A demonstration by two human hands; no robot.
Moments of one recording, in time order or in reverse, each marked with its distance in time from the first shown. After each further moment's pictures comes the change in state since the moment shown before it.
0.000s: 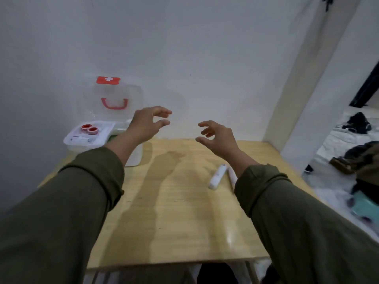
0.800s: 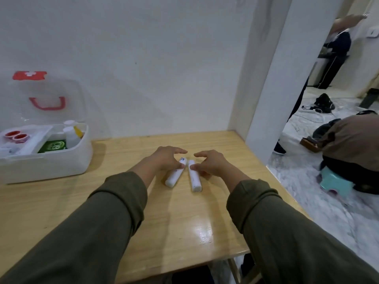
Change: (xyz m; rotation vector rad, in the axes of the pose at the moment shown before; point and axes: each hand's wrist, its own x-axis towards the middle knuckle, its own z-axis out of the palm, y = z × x) left_hand -0.005 0.064 0.180 0.182 -0.660 -0.172; right_hand -0.039 0.125 -0.028 -0.025 -0.267 0.484
